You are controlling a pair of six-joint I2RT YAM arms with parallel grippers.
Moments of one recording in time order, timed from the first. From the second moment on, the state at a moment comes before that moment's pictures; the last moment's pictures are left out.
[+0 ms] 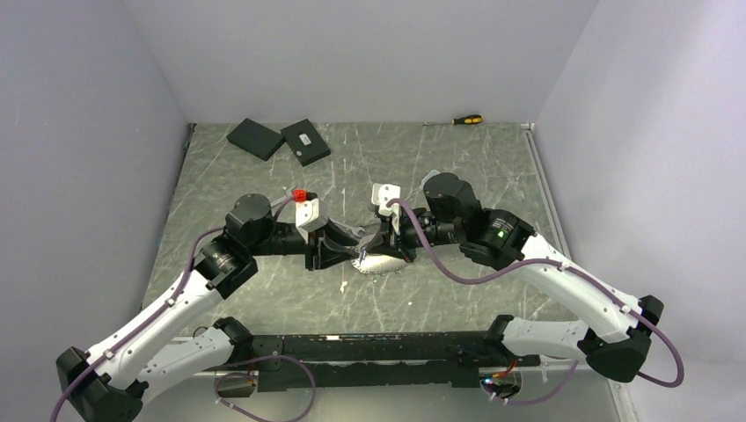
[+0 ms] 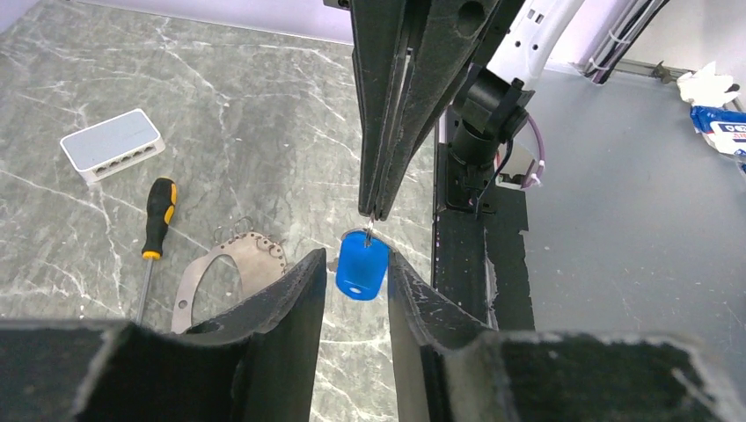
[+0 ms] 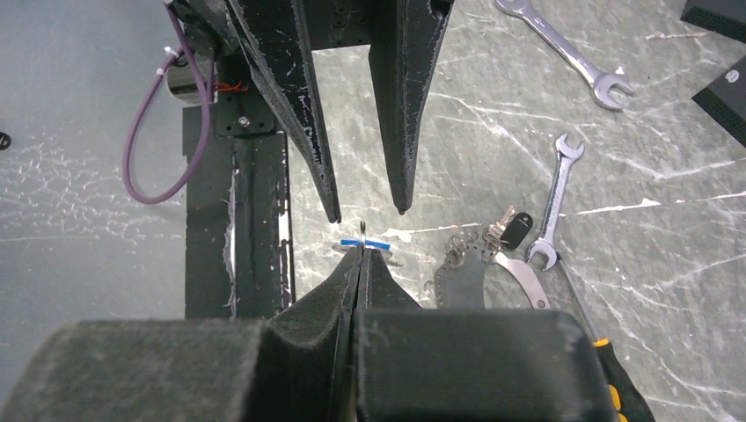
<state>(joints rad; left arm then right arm) -0.68 0.85 0.80 -0.09 0.79 0.00 0.92 1.11 1.23 -0.59 -0.50 -0.23</state>
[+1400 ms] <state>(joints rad) -0.68 0.93 0.82 -0.01 0.90 -0.02 0.92 1.09 1.19 -0.56 -0.50 -0.22</state>
